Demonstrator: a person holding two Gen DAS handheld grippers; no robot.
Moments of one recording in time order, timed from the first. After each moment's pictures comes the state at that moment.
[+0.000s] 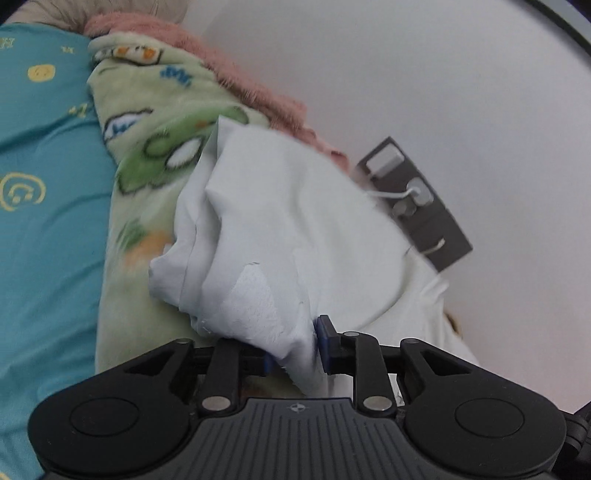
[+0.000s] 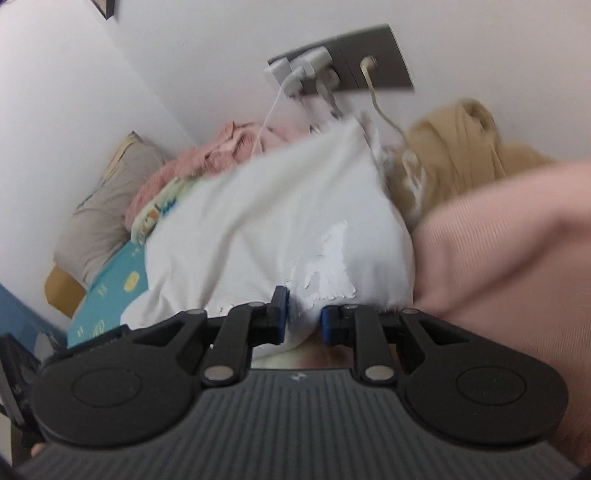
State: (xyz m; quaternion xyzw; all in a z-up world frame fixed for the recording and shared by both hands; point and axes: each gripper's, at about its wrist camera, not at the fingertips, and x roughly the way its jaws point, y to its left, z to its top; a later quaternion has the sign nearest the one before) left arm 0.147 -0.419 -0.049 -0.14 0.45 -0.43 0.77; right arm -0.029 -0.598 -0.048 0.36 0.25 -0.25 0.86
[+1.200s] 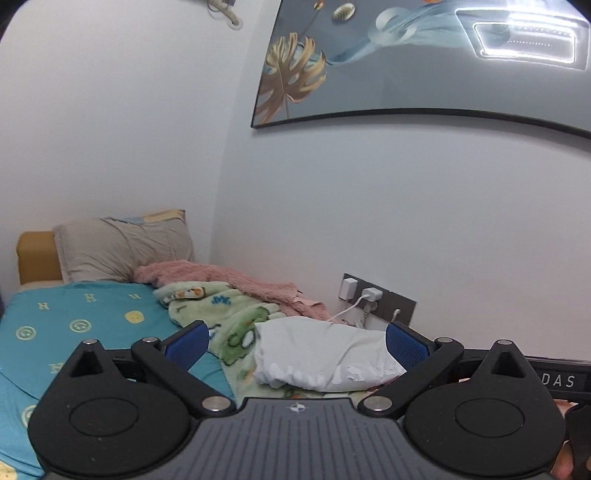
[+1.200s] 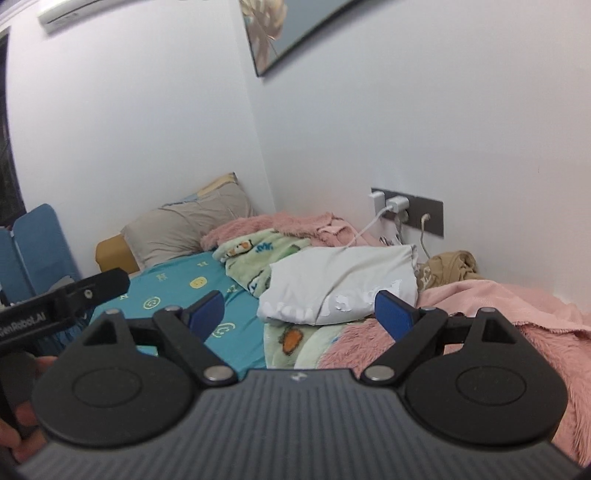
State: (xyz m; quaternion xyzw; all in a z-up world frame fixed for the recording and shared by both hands) left arm -0.123 -0.190 0.178 -0.02 0.13 -0.37 0.92; right arm -0.205 -0.381 0.118 0.14 0.14 -0.21 0.96
